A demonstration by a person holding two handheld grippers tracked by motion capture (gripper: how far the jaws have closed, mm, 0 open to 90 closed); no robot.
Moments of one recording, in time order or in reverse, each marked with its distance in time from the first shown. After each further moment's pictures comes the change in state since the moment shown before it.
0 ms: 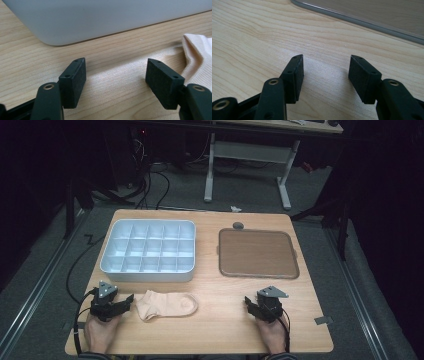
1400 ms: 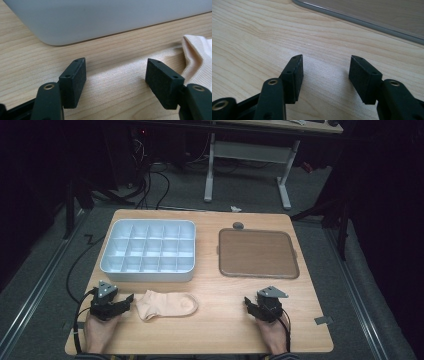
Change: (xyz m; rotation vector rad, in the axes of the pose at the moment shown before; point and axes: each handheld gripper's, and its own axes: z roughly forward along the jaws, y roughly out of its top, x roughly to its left) left arm 0.000 0.000 0.000 0.000 -0.001 -0.008; right arm 0.000 0.000 -0.001 0.001 0.003 -0.008
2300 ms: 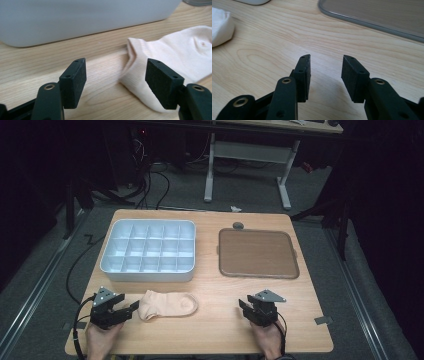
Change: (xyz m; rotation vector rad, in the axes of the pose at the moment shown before) left arm -0.020 -0.005 -0.026 -0.068 -0.183 -0.021; right arm 0.024 0.002 -0.013 -0.044 0.096 0.015
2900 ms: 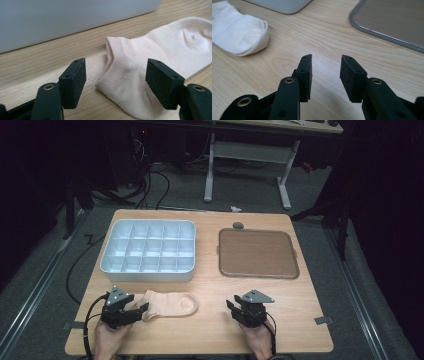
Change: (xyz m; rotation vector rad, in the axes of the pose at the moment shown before) left arm -0.021 0.007 0.014 0.062 -0.016 0.058; right arm 0.034 0.014 0.002 -0.027 0.078 -0.059
